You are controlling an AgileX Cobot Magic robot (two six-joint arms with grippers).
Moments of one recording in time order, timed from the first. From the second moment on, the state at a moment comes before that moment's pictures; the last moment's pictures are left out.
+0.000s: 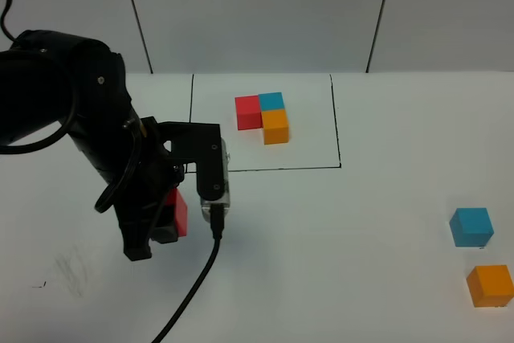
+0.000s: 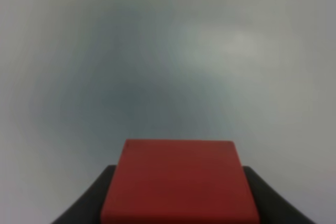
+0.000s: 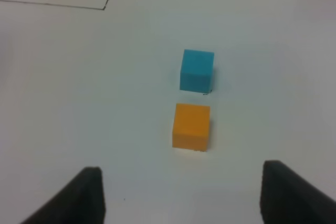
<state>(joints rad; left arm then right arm) -0.50 1.74 -1.31 -0.11 1.00 1.02 0.15 0.05 -0.50 0.00 1.07 0.00</state>
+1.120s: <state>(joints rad) -0.61 2.00 -1.54 -0.01 1.02 0.92 0.15 0.05 -0.50 0.00 1.07 0.00</state>
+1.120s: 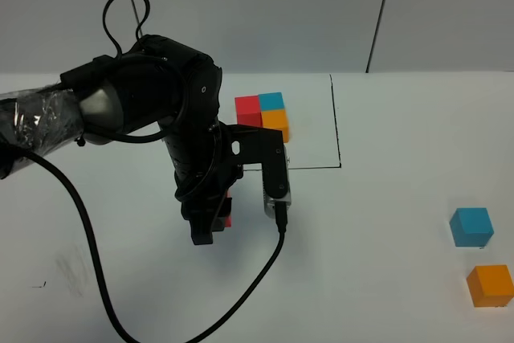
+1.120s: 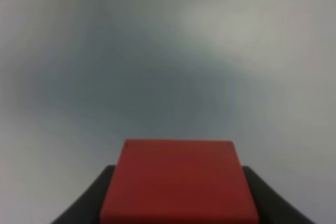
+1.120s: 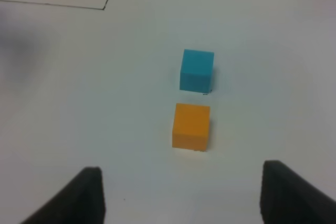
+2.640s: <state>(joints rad) -0.64 2.16 -1.54 -0.01 0.83 0.94 0.15 0.05 -0.50 0.00 1.07 0.00</state>
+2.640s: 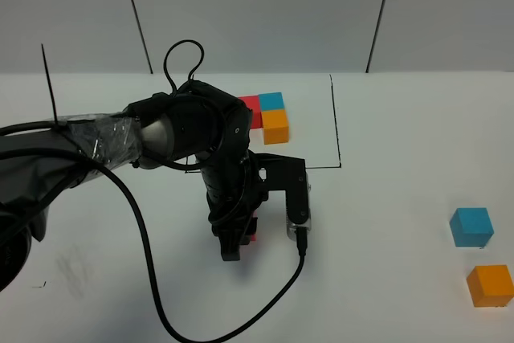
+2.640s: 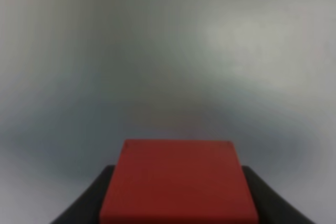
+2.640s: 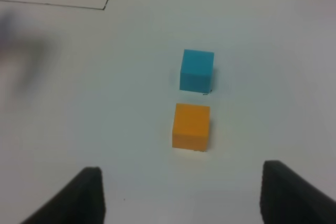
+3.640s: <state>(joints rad) -0.64 2.23 -1.54 -0.01 0.76 0.98 0.15 0.05 -0.50 0.00 1.07 0.00</state>
